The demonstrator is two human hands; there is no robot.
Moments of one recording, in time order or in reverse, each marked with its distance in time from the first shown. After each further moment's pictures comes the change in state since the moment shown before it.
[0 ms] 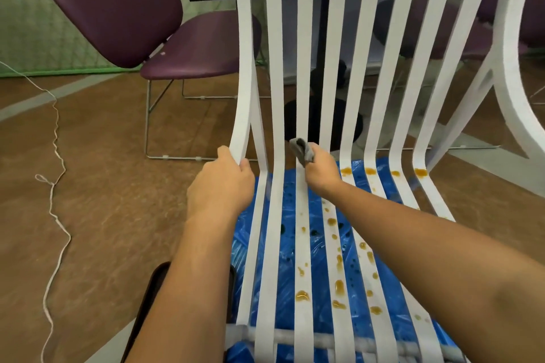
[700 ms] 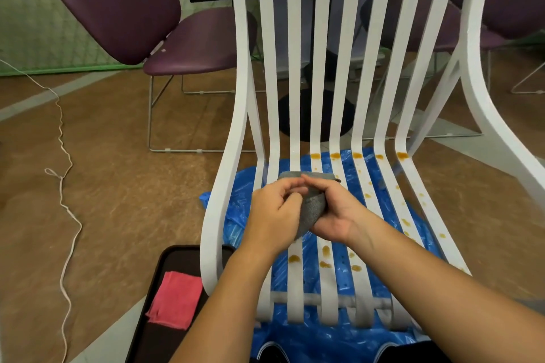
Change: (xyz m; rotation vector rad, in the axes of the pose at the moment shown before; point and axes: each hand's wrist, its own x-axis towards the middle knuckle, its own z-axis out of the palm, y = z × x) left_hand -0.103 0.013 0.046 -0.867 -0.138 0.325; right_hand -0.163 -0.039 -0.051 1.322 -0.348 0.798
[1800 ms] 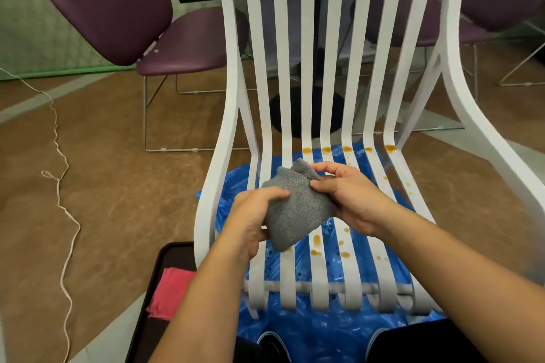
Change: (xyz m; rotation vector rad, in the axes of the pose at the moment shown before) left_hand -0.005 0.008 -0.011 -0.414 0.008 -0.727; right_hand -0.052 -0.022 -0.016 -0.597 -0.015 -0.336
